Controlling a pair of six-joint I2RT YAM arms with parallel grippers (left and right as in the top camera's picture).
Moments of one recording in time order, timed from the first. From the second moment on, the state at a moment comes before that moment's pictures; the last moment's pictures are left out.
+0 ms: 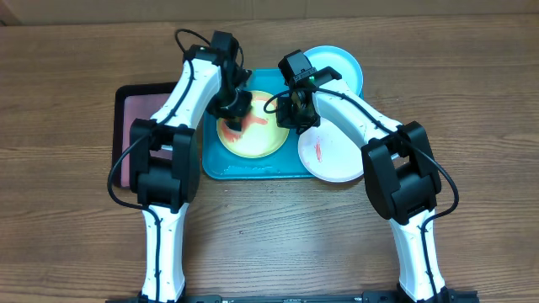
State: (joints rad) left arm -0.24 2.38 1.98 -1.13 0.23 0.12; right arm 0.47 2.30 1.82 -0.84 -0.13 0.49
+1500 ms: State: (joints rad) left arm -0.28 2.41 2.04 -1.26 0.34 0.20; right arm 0.45 2.30 1.82 -0.82 -0.12 0.51
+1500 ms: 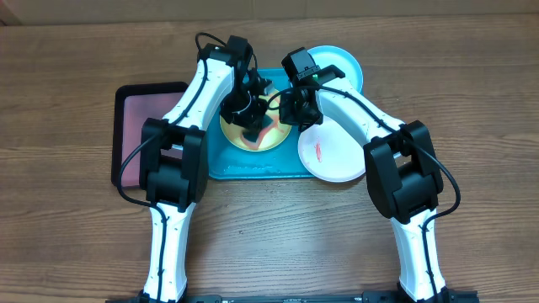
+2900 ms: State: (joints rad) left arm -0.20 2.44 2.40 -1.45 0.26 -0.10; right arm 0.46 2.30 1.82 -0.93 -0.30 0.47
